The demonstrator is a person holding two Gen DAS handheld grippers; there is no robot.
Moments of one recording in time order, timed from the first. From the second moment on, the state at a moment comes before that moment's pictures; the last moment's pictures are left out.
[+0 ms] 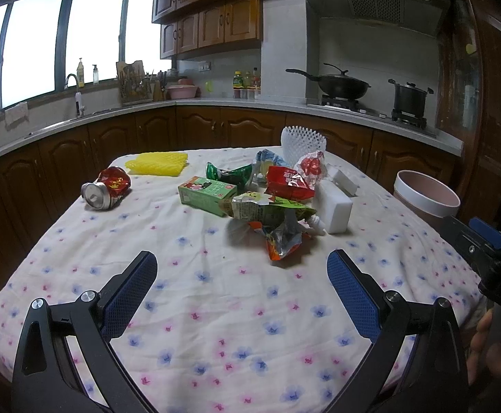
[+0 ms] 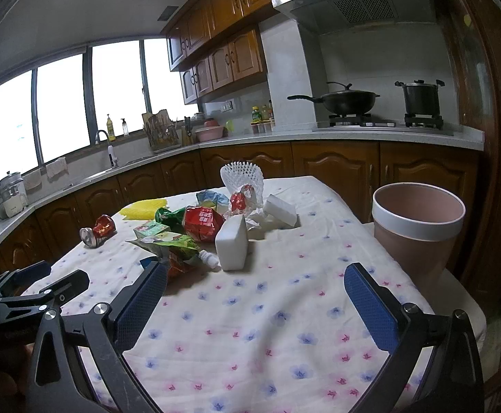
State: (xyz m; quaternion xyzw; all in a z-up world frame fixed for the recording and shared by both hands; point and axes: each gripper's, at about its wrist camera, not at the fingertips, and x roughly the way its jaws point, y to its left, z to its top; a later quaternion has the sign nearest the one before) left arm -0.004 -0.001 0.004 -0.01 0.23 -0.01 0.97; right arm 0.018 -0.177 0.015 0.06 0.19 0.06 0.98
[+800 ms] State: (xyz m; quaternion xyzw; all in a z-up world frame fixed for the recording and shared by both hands) left arm 0.007 -0.002 -0.007 -0.01 0.25 -0.01 0.97; right arm 0.020 -0.175 0.013 0.07 0.19 0.06 0.98
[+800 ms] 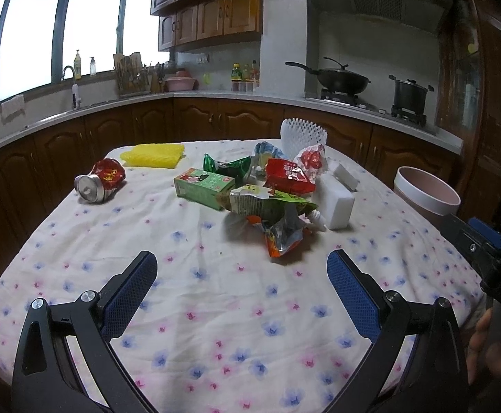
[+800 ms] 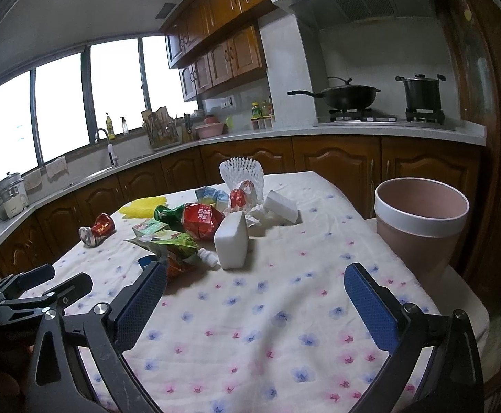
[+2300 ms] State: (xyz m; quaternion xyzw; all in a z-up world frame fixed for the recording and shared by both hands) left arm 0.182 0.044 -0.035 -0.27 0.45 -0.16 0.83; right arm 0.201 -0.161 -0.009 0.13 0.40 0.14 0.90
